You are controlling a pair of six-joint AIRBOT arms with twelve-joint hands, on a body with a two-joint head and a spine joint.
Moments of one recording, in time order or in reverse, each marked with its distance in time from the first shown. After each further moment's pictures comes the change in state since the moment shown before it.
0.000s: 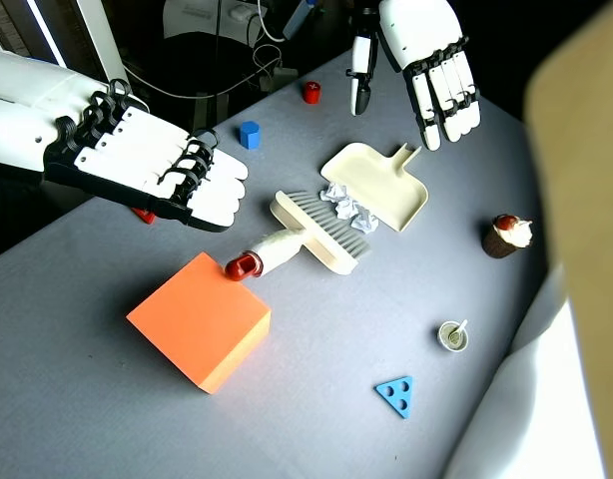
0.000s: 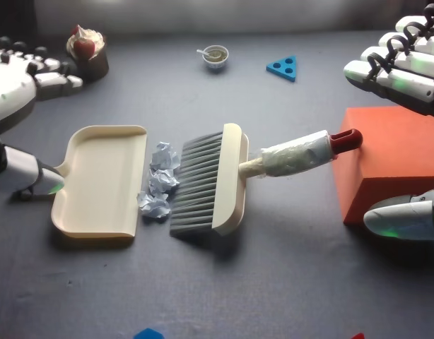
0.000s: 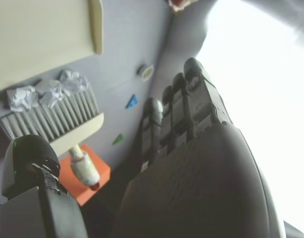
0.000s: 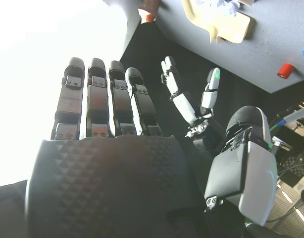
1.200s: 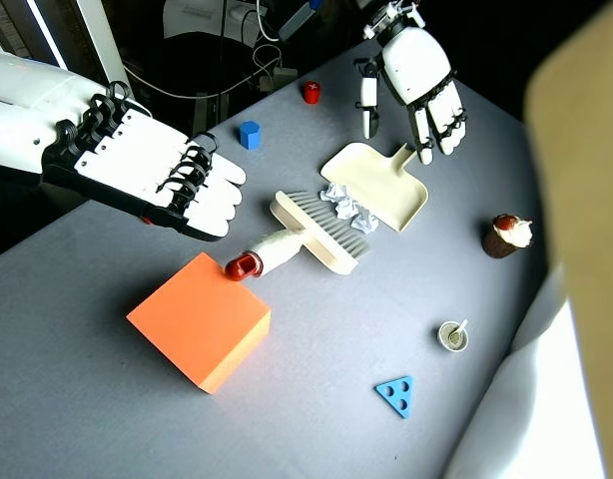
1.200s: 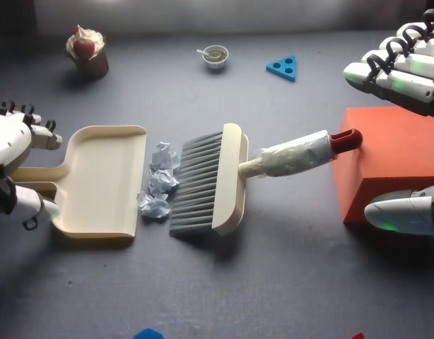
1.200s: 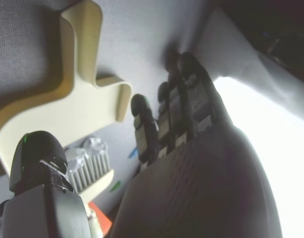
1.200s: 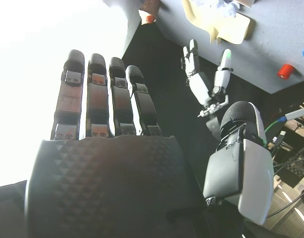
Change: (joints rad) left arm 0.241 -0.169 0.136 0.025 -0.168 -0.154; right arm 0.000 0.000 0.000 0.000 0.000 0.000
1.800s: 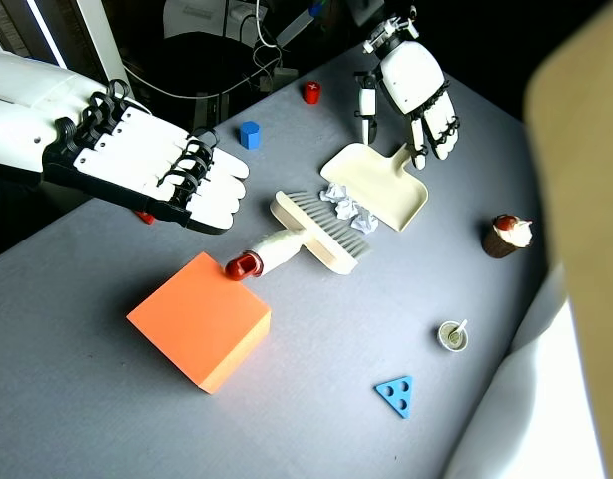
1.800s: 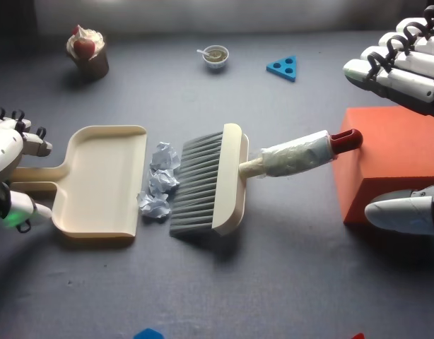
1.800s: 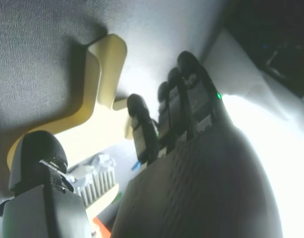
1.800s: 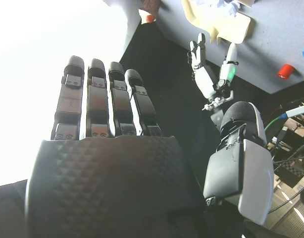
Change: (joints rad) left arm 0.055 -0.042 0.060 0.029 -0.033 -0.057; right arm 0.000 0.000 0.000 0.000 -0.001 -0.002
